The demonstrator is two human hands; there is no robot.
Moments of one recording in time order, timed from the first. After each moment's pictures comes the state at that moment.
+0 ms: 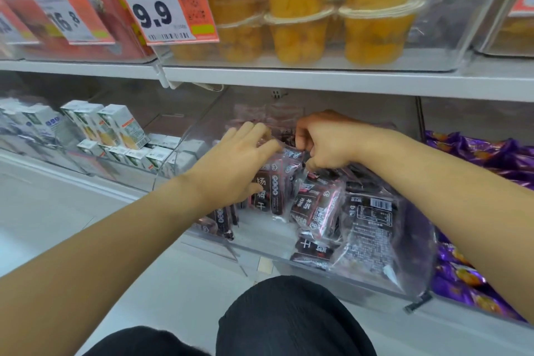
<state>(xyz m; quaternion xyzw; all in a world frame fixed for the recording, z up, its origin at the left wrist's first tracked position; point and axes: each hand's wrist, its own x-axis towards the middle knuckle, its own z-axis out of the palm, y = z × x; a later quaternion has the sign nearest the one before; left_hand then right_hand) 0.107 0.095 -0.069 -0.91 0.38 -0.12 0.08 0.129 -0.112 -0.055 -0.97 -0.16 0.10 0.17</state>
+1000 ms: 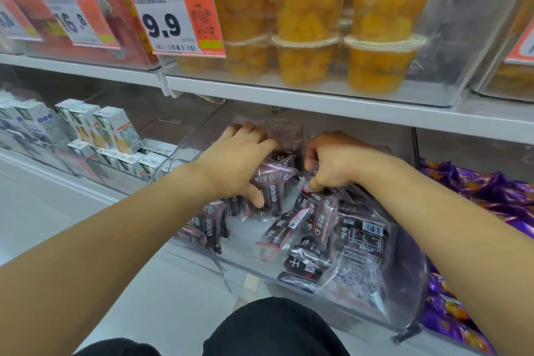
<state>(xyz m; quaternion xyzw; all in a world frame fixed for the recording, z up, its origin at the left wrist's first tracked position) 0.138 0.081 -0.057 -0.94 0.31 -0.04 0.16 0.122 -0.120 -0.044 -0.97 -0.10 0.14 0.15</state>
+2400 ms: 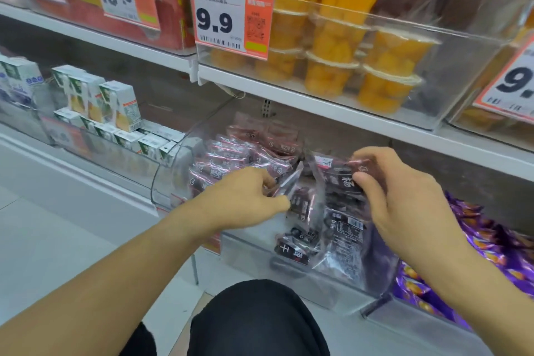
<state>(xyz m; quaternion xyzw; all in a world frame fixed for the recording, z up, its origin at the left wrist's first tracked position) 0.048 0.082 -0.060 -0.91 0.13 0.15 -0.36 -0.019 -0.139 -0.022 -0.95 -0.08 -0.22 0.19</state>
